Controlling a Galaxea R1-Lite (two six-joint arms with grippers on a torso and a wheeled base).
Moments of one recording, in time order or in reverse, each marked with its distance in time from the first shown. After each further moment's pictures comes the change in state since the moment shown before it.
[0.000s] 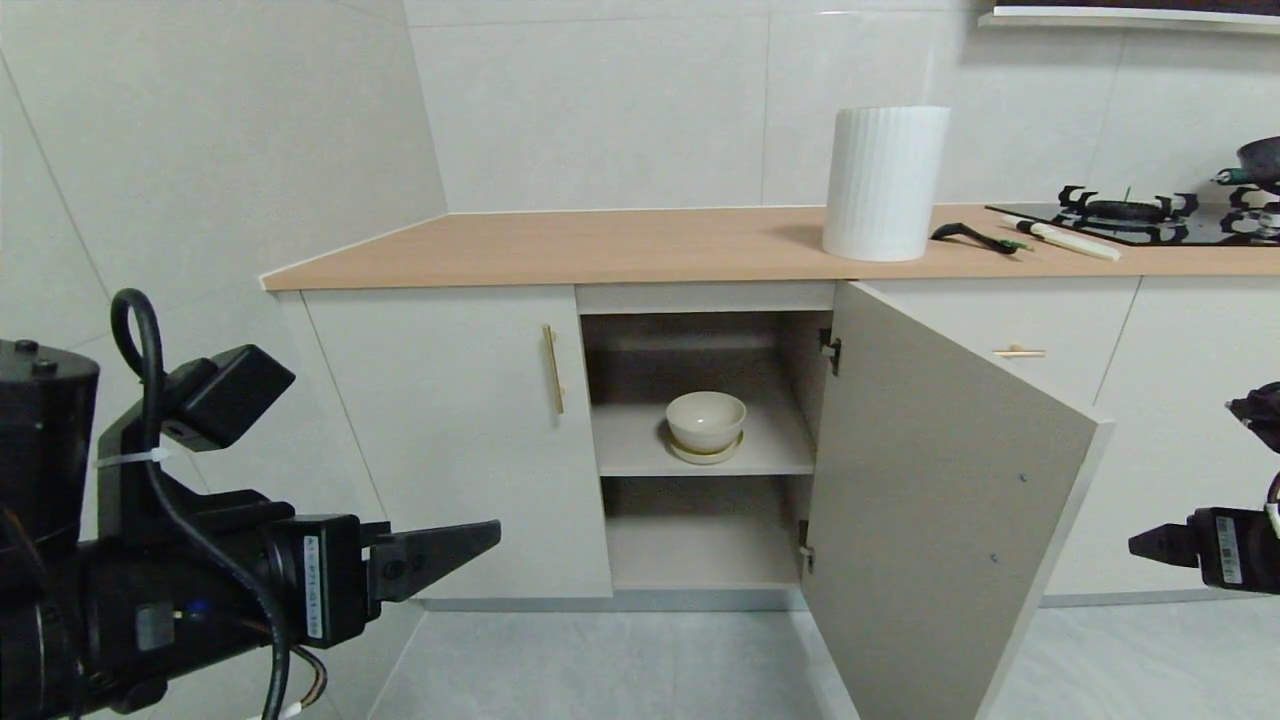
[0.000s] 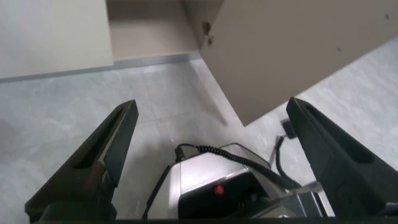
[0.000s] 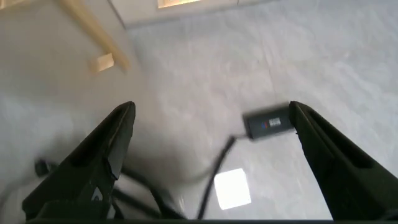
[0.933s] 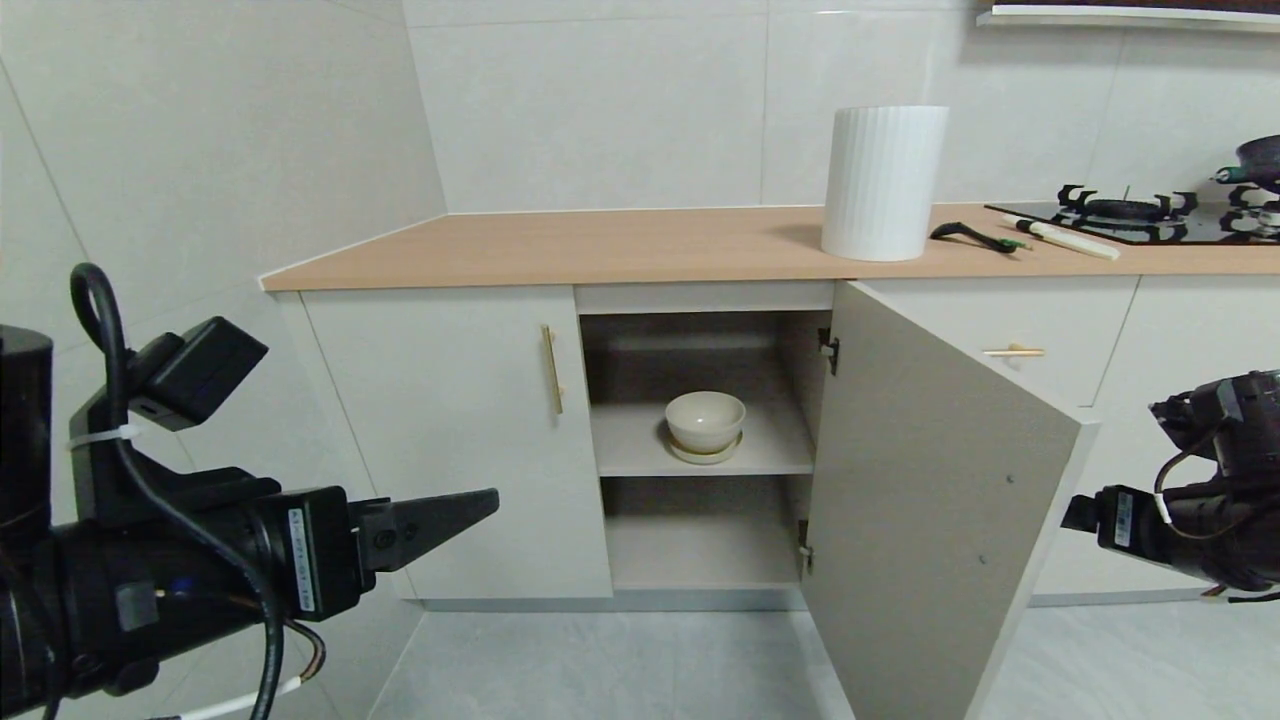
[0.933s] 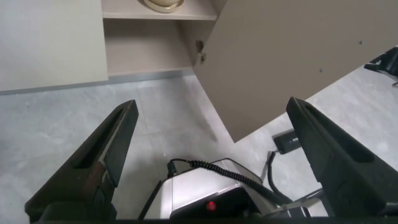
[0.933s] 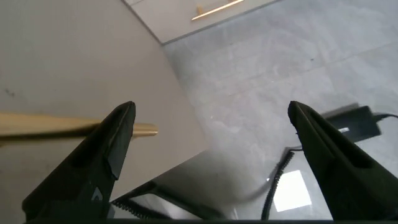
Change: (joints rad) left arm 0.007 -0.016 -0.001 -0.060 0.005 -0.028; right arm 0.014 0.254 0.033 -0.298 0.130 0.183
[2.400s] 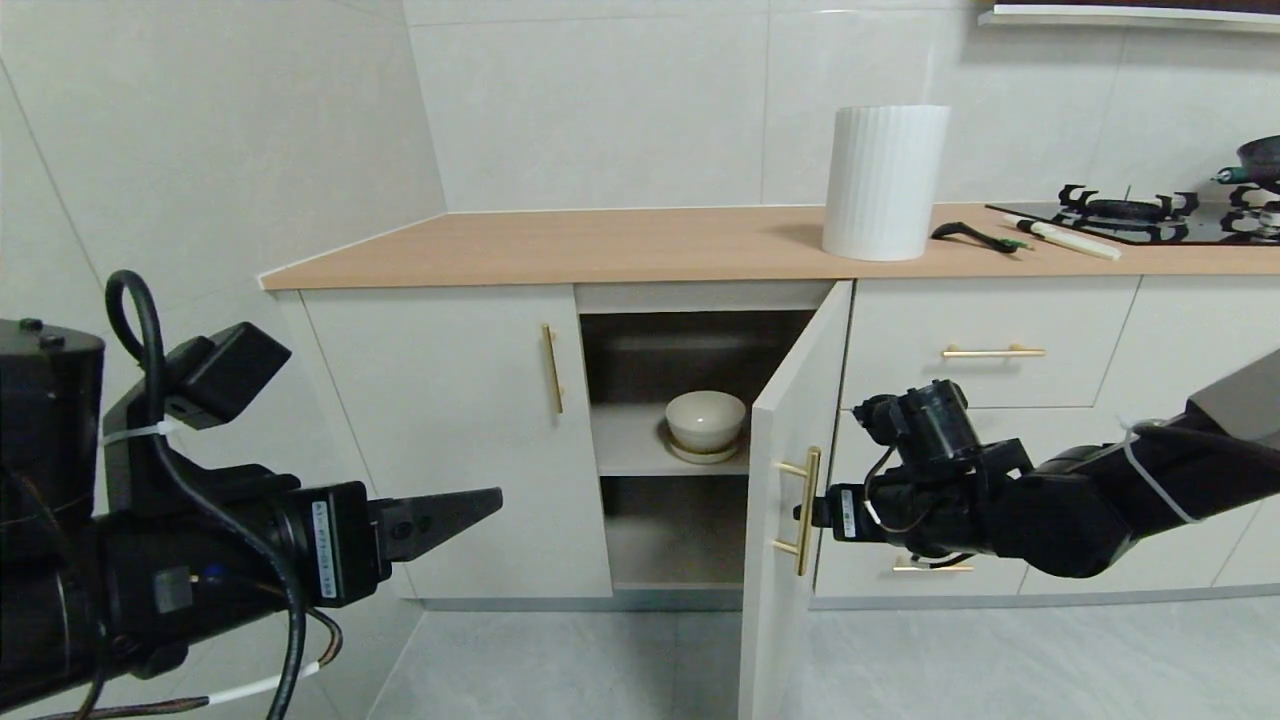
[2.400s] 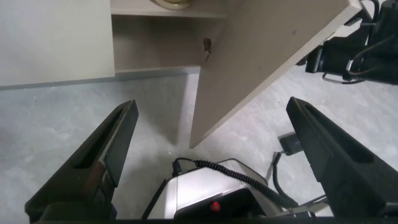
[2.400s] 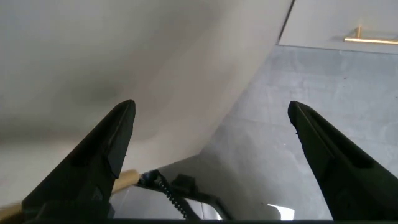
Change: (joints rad) left arm 0.023 0.039 -0.004 -0.001 0.004 0.006; right arm 0.467 0.410 -0.306 -0.159 0.014 0.046
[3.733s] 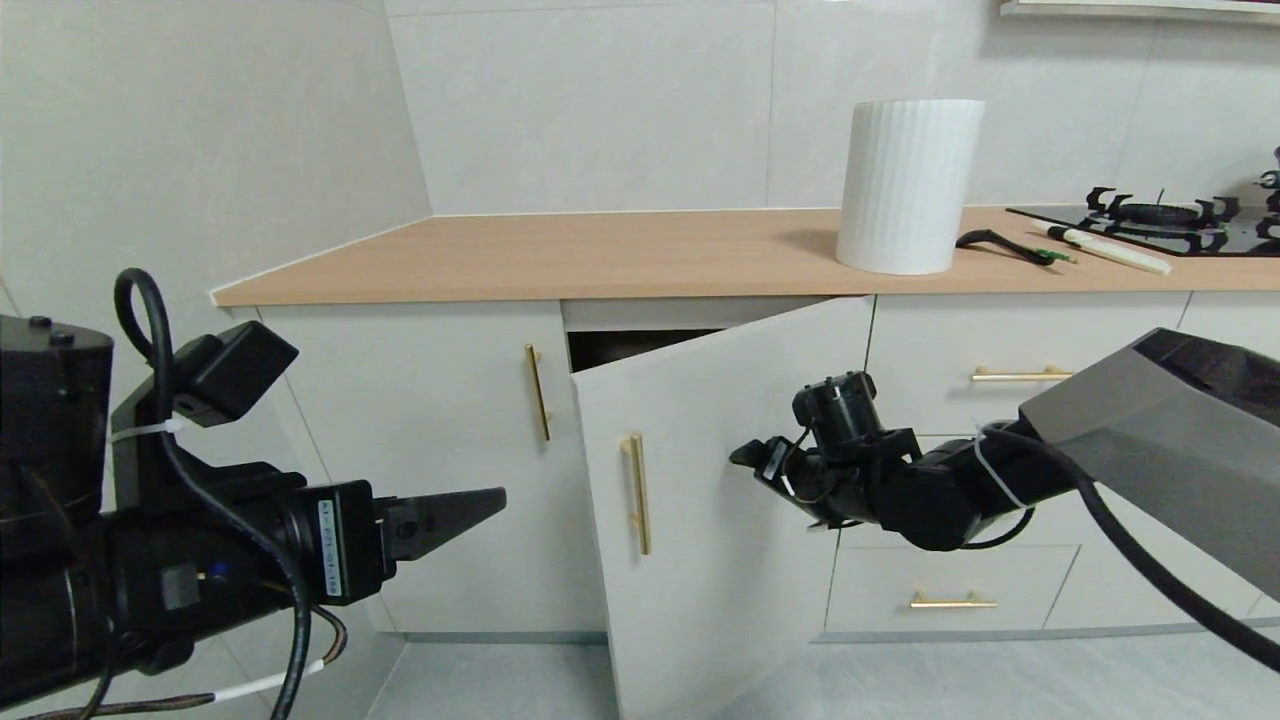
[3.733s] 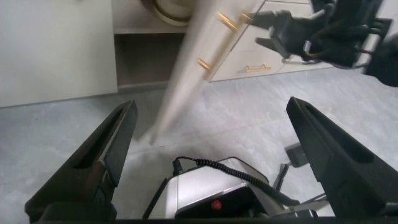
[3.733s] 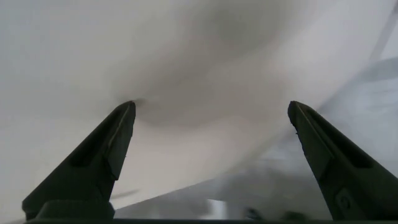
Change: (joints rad) left arm -0.002 0.006 -0.004 -0.002 -0.003 0.009; right arm 0.057 0.234 -0.295 -0.088 -0.011 0.525
